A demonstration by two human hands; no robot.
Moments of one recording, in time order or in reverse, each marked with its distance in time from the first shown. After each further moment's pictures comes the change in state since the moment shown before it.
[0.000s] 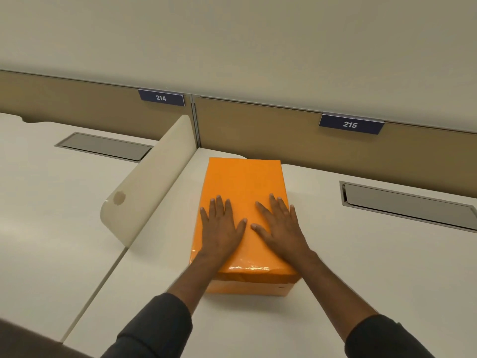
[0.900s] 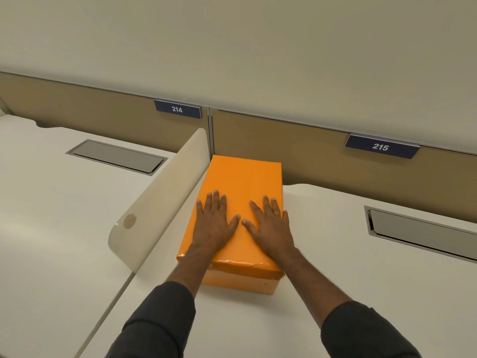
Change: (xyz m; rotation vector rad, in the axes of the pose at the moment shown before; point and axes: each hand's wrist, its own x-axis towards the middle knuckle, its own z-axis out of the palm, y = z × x) left_hand 0.105 -0.081 -0.011 0.084 0.029 0.029; right_hand 0.119 -0.054 0.025 -0.024 -0.009 0.079
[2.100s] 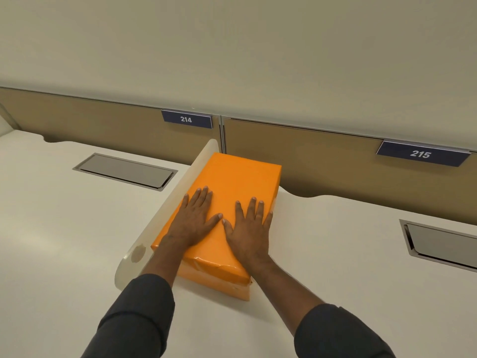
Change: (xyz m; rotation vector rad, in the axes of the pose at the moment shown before) left_hand 0.095 -0.134 -0.012 0.051 -0.044 0.172; right_hand 0.081 -0.110 0.031 0.016 0.089 0.099
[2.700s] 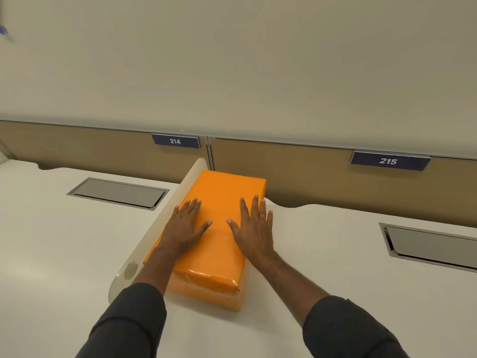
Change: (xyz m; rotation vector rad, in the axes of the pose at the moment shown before) left_hand -0.004 0.021 -0.032 -0.087 0.064 -0.049; right_hand 0.007 0.039 -0.047 0.096 0.048 -0.014
